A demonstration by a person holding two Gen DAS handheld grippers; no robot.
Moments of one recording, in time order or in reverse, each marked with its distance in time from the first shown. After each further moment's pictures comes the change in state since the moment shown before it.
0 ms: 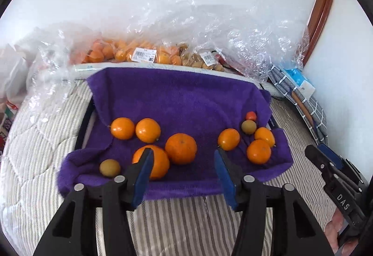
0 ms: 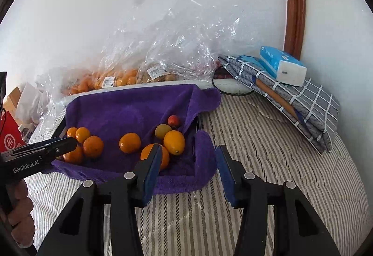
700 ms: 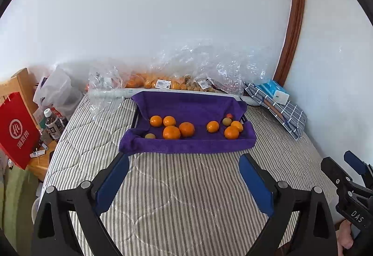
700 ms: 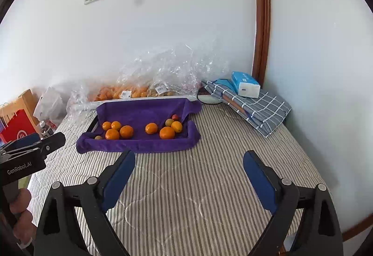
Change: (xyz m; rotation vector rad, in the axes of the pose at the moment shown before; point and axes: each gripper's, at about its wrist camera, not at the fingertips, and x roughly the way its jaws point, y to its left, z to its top) left arm -0.184 -0.042 -0.079 0.040 -0.189 0.084; right arm -0.201 0.018 -0.057 -0.022 -0.122 -0.091
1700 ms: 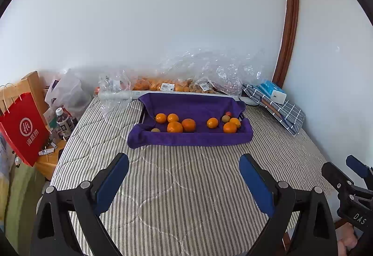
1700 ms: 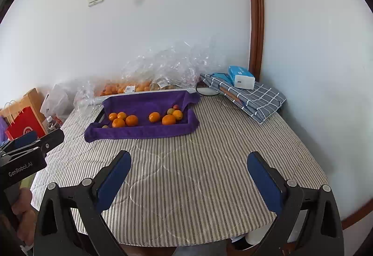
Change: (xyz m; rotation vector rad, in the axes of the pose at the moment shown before) left arm -0.038 -0.006 -0.025 0.009 -0.046 0.025; right arm -0.035 -0.009 -0.028 0.026 0.016 0.019
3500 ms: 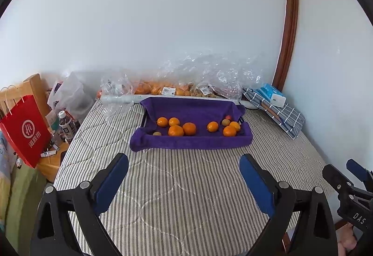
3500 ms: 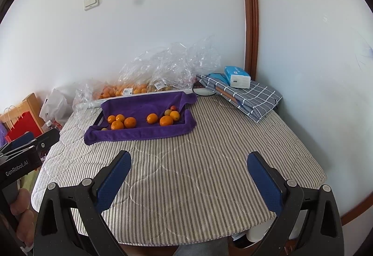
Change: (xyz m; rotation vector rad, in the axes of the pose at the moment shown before) left arm -0.011 -0.004 0.002 0.000 -0.020 0.014; right arm -0.009 -0.005 0.000 0.027 -0.005 -0.009
